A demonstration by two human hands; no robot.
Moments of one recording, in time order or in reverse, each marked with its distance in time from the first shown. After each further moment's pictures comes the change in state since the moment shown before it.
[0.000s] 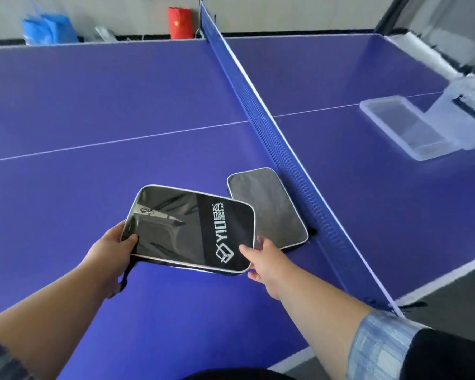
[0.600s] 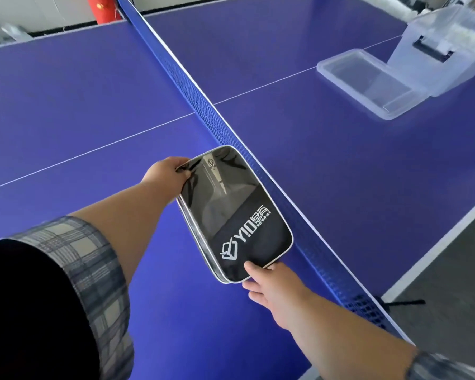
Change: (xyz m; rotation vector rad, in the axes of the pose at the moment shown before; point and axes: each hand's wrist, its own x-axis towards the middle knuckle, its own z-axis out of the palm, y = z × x) left_hand 0.109 0.190 0.218 0.589 -0.206 0.566; right_hand 0.030 0.008 -0.077 0.403 0.013 0.308
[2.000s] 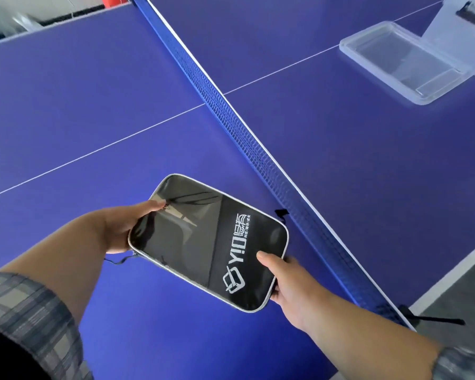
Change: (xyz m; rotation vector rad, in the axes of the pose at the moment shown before) left_hand -0.017 -0.095 -0.045 -0.643 -0.583 -0.639; right_hand 0.023 -0.011 0.000 0.150 -0.054 -0.105
